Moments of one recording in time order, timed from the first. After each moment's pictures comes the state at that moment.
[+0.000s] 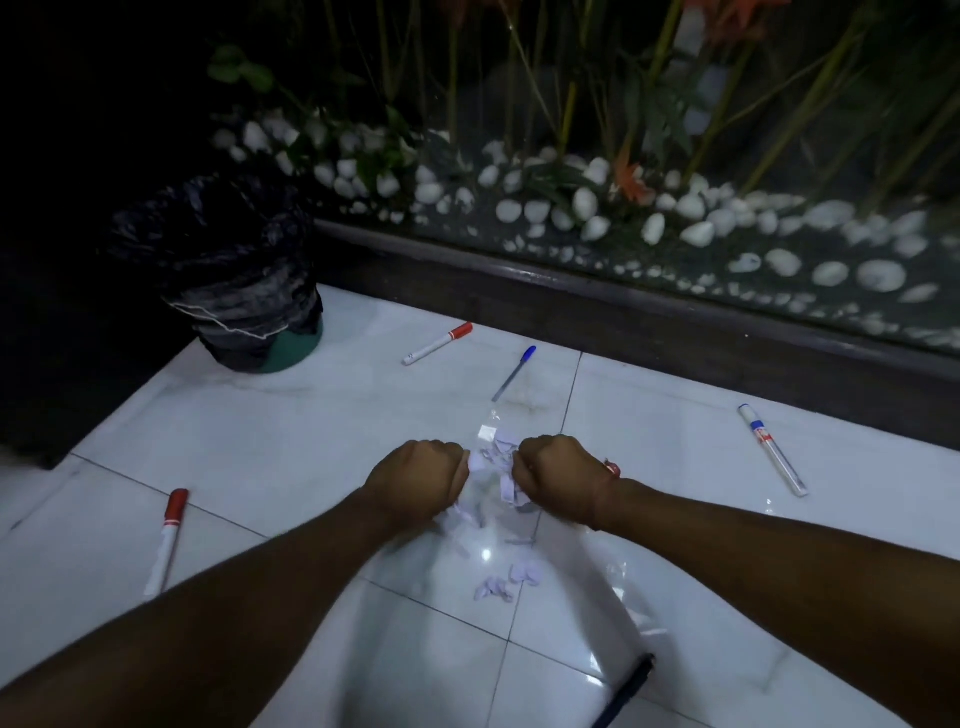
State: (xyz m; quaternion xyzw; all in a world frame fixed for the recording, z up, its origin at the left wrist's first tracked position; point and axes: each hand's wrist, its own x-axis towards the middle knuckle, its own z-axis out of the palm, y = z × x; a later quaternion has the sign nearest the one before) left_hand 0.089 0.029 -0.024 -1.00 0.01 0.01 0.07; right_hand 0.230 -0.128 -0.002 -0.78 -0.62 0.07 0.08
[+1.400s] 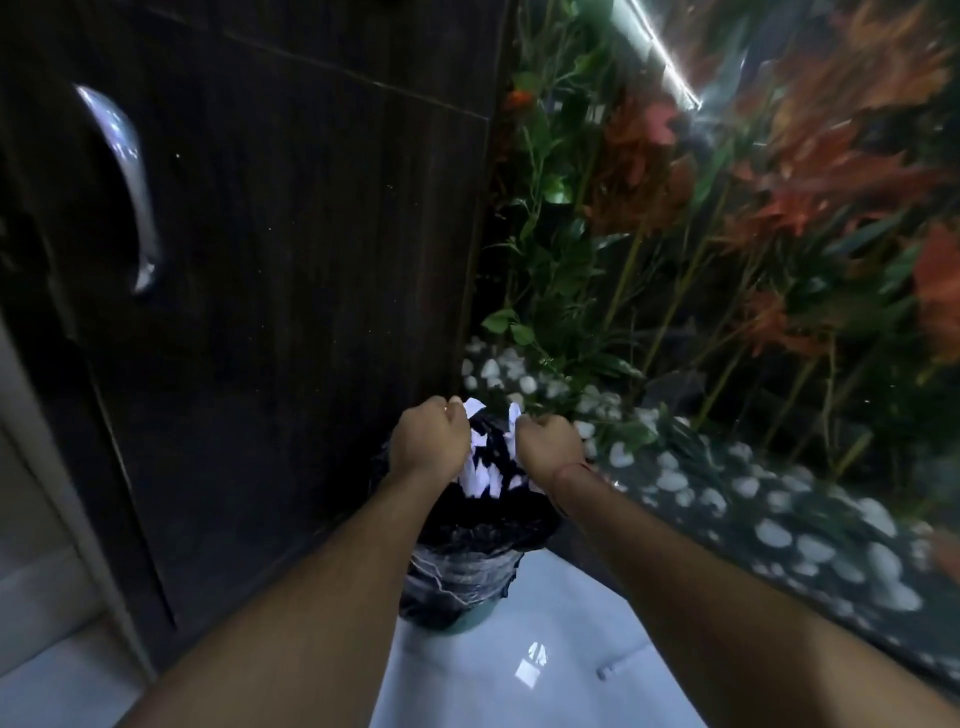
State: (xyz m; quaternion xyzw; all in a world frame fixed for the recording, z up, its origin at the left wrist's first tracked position) left_hand 0.064 0.378 0.157 -0.73 -0.50 -0.35 -0.30; right_hand 0.176 0.304 0.175 -0.82 -0.34 0.15 0.42
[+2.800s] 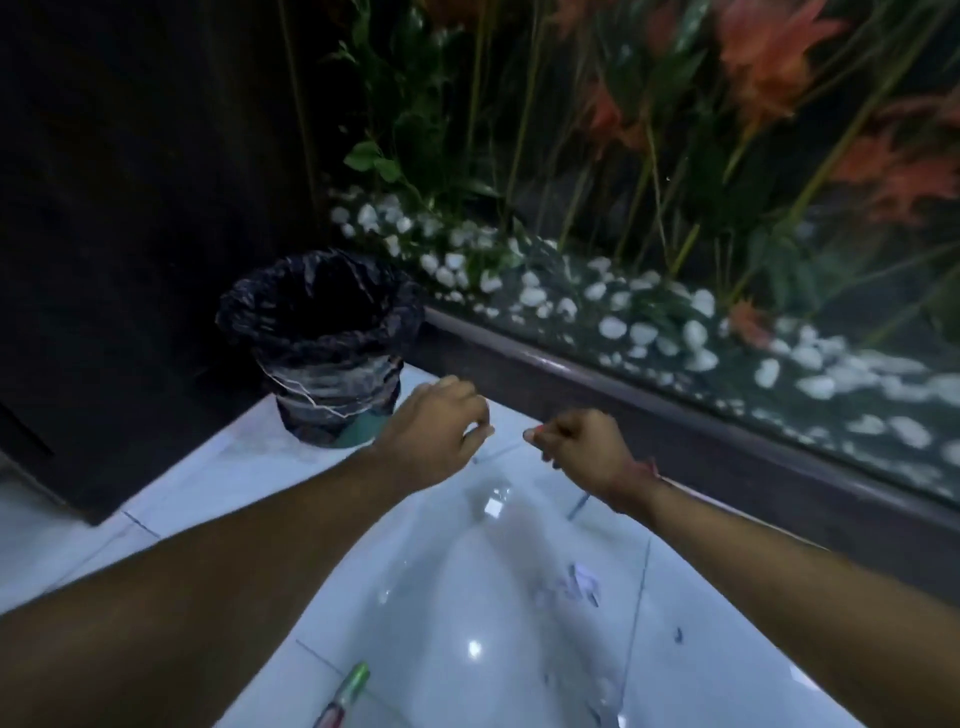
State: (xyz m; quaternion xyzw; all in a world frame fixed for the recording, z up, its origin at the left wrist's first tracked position) left_hand 0.102 0.175 0.075 -0.96 -0.12 -0.22 -0.09; right_hand 0.262 0.027 0.072 -0.82 -0.41 0.19 0.34
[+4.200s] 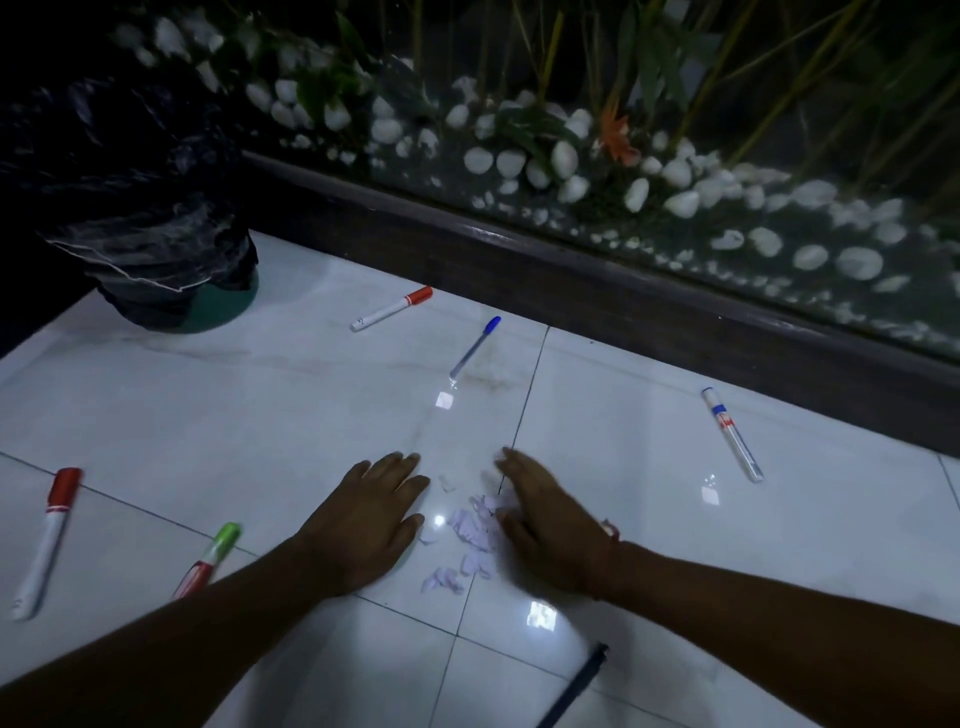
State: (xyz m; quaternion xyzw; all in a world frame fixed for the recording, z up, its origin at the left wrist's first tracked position) left_hand 0.052 0.003 -0.079 -0.99 -0.07 -0.01 -0.08; right_hand 0.229 -0.200 -0.079 -0.79 -0.54 0.21 0.21
